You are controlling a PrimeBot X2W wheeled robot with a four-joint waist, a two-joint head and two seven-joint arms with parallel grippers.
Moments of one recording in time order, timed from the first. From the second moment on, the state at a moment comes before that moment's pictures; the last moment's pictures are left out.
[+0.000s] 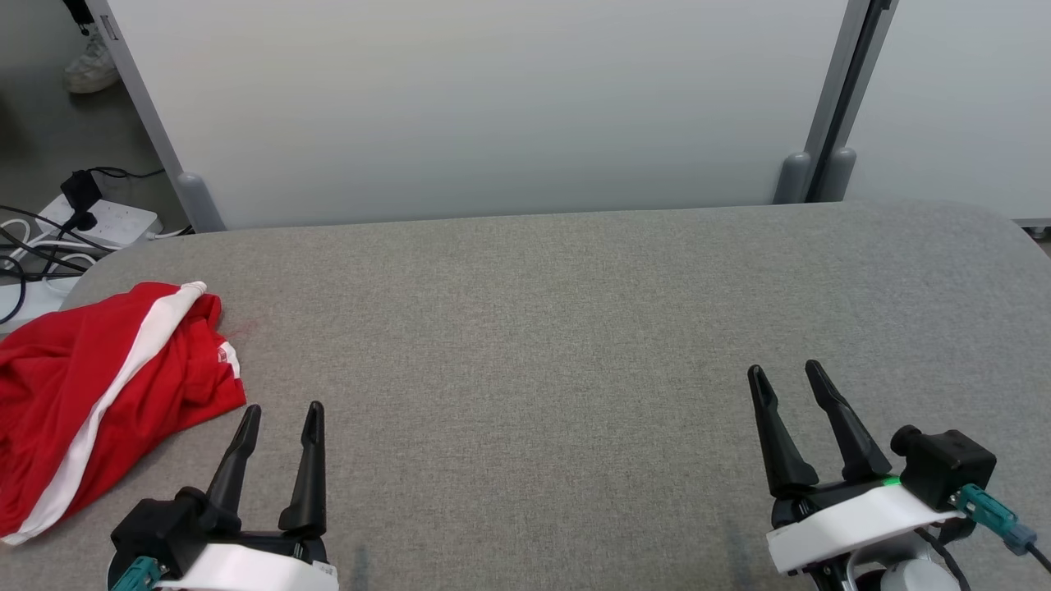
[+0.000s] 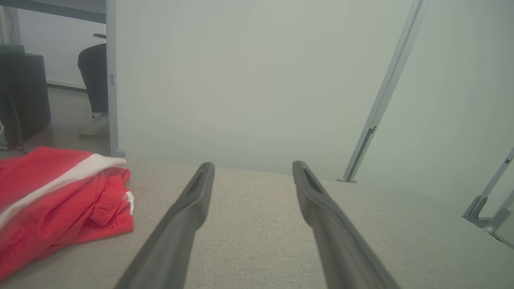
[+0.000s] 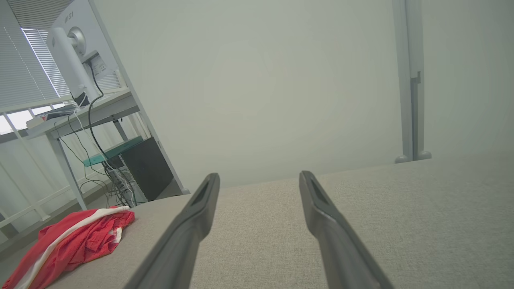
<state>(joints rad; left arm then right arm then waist) 0.03 0.04 0.00 0.13 -0.33 -0.12 -0.22 -0.10 -0.07 0.20 0.18 0.44 0.12 -0.22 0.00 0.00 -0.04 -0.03</state>
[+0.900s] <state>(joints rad) 0.03 0.04 0.00 0.12 -0.22 -0.12 -0.25 -0.12 -0.08 0.20 0.18 0.29 0.12 -0.25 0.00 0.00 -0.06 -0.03</state>
